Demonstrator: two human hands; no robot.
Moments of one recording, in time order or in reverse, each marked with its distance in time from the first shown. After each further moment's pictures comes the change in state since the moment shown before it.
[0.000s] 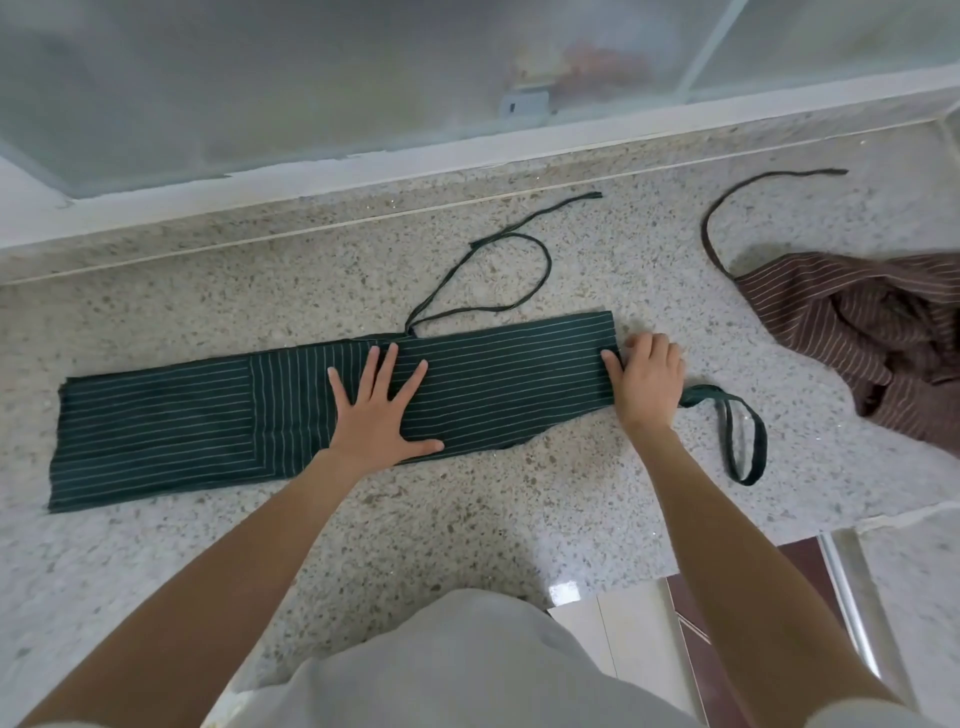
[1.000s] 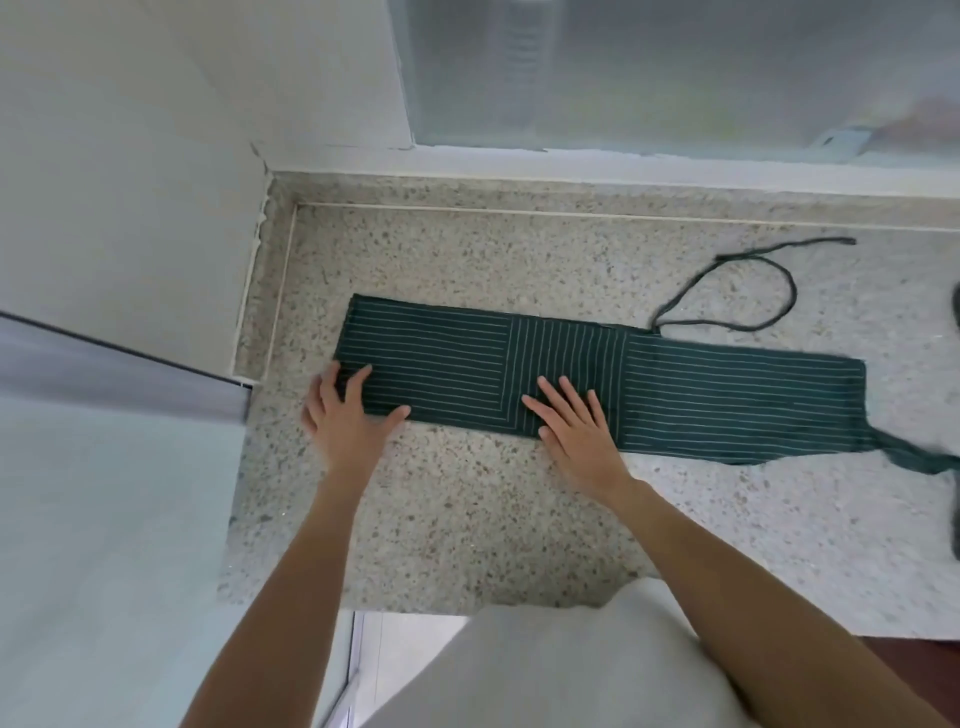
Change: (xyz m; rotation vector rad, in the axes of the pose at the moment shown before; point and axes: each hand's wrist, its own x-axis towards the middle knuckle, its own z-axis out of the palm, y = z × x) left_hand -0.166 -0.224 0.056 -0.492 0.474 -0.754; right_hand -0.161 -0.258 0.060 0.155 -0.436 -0.818
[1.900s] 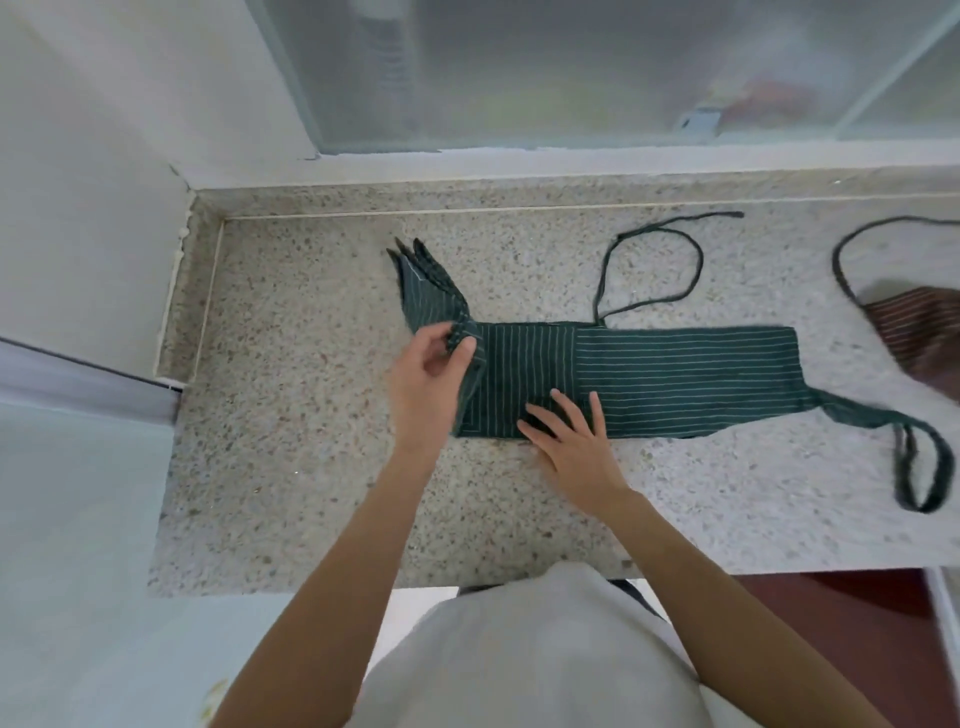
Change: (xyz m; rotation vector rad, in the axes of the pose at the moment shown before) left_hand -0.101 0.210 -0.036 -0.911 -0.059 0.073; right_hand -0.096 0.053 -0.028 -0.260 0.158 -0.039
